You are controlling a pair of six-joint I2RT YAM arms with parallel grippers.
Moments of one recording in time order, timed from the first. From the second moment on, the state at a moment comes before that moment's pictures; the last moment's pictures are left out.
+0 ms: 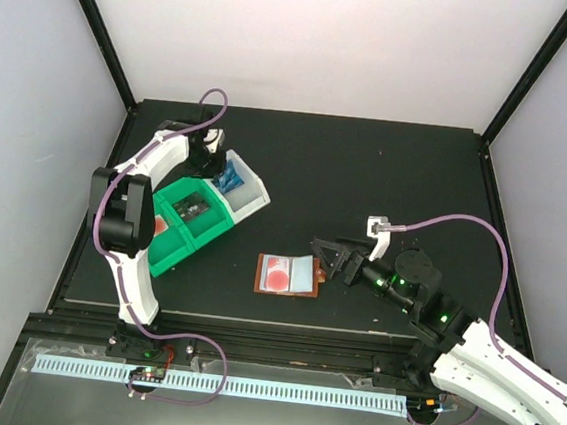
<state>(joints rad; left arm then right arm) -0.11 1.95 1.55 -0.80 0.17 -0.16 0.90 0.64 0.52 -0.05 -0.03 0.79</state>
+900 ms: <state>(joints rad) -0.11 1.96 1.62 -0.82 0.08 -0.21 0.90 0.59 0.52 -0.09 -0.01 0.78</state>
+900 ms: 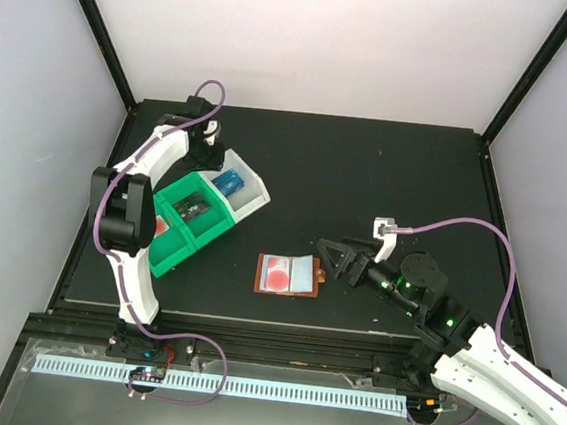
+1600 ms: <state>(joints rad) -0.12 1.51 1.36 -0.77 0.33 -0.29 0.90 0.62 0.52 -0.19 -0.03 0.79</state>
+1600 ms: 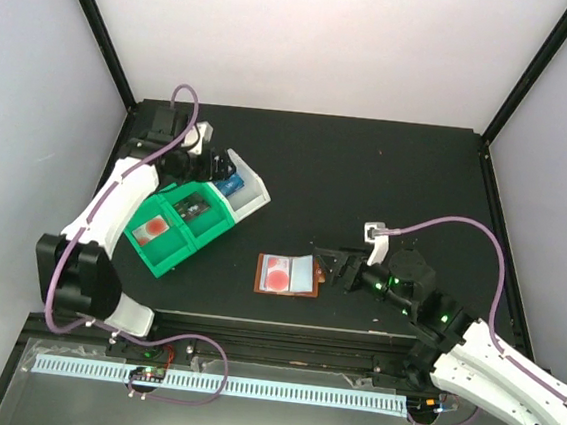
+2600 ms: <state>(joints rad) -0.26 0.69 0.59 -0.54 0.67 -0.51 0.91 1.26 0.53 -0.03 -0.17 0.83</state>
